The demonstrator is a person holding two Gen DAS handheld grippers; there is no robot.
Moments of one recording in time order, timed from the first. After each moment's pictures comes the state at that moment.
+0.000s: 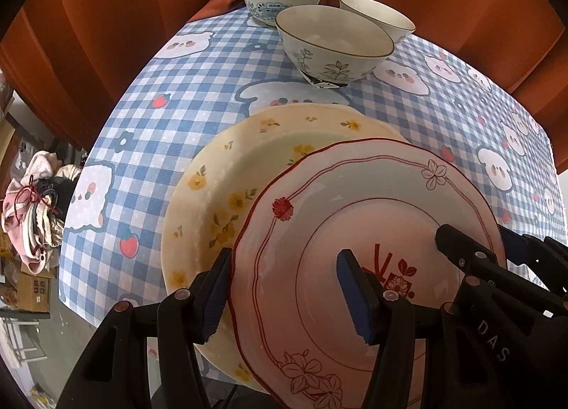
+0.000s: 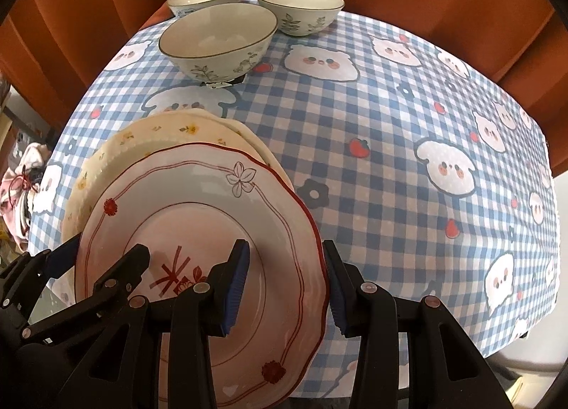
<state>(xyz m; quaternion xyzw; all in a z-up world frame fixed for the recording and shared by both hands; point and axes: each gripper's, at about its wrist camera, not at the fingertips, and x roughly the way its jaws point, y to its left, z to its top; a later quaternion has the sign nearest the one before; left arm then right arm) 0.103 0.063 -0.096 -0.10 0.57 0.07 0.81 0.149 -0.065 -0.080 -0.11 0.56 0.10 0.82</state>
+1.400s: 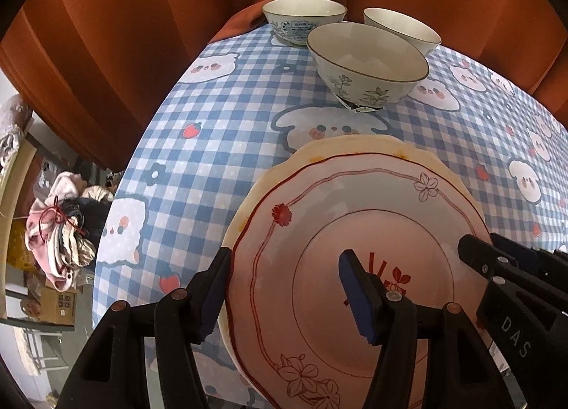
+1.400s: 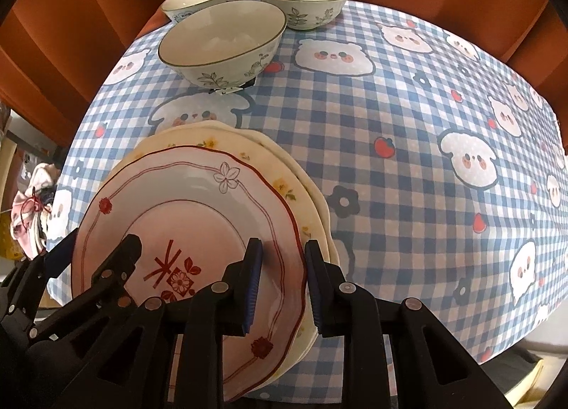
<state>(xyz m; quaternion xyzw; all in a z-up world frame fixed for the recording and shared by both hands) 0.120 0.082 -0.093 -0.05 0.55 0.11 0.83 0.166 -0.049 -0.086 -0.06 0.58 0.10 0.81</state>
